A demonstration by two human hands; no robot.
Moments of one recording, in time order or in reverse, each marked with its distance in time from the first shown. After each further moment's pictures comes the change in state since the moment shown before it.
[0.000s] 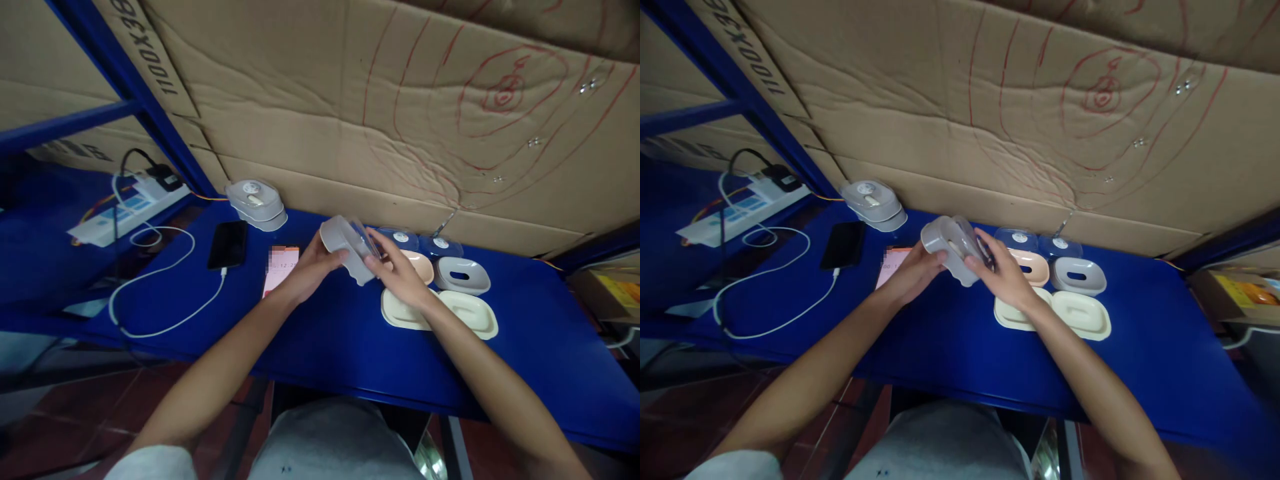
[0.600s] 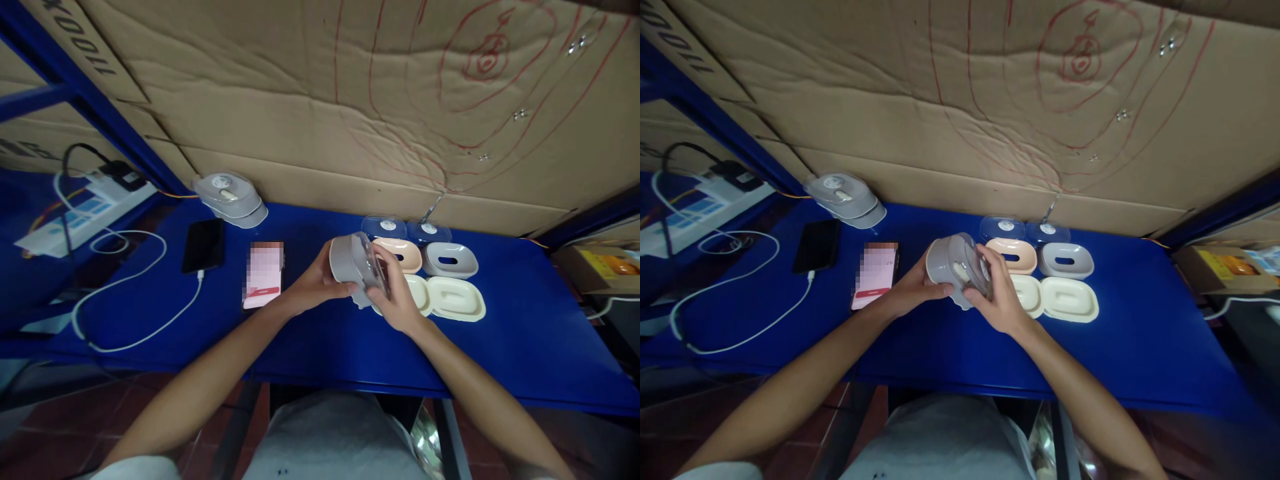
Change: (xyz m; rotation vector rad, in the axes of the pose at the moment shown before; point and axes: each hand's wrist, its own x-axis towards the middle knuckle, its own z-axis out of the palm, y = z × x) left_hand -0.019 -0.014 0.024 0.079 -0.277 -0.075; right_hand -0.065 0.018 0.007 -0.056 0.097 -0.177
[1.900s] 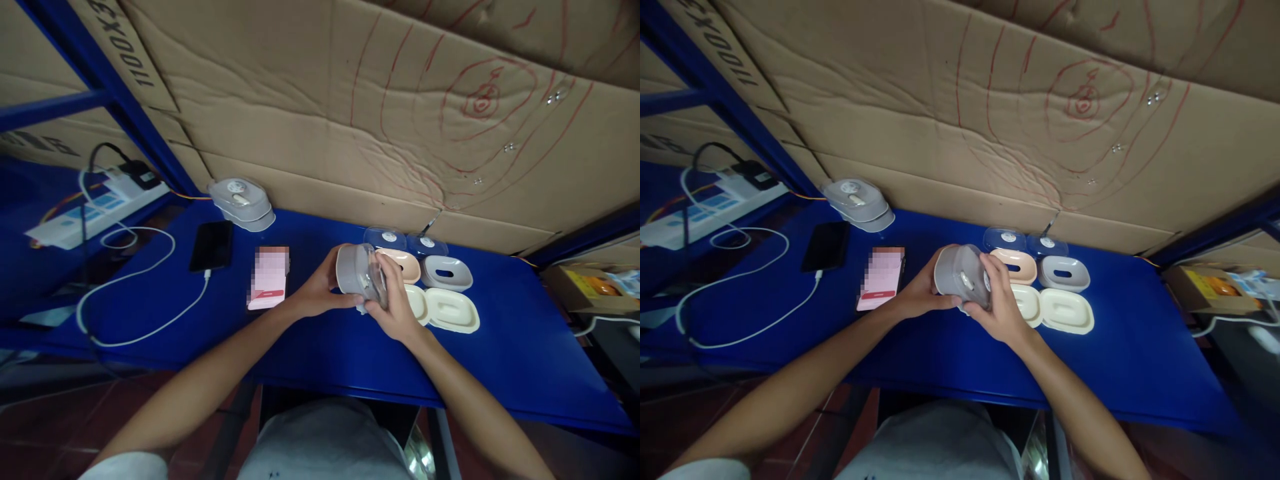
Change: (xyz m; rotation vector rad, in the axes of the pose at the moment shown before) left_hand -0.002 -0.010 -0.009 0.190 -0.043 0.120; right_hand -0.001 -0.003 -0.001 -0.141 -0.013 -0.120
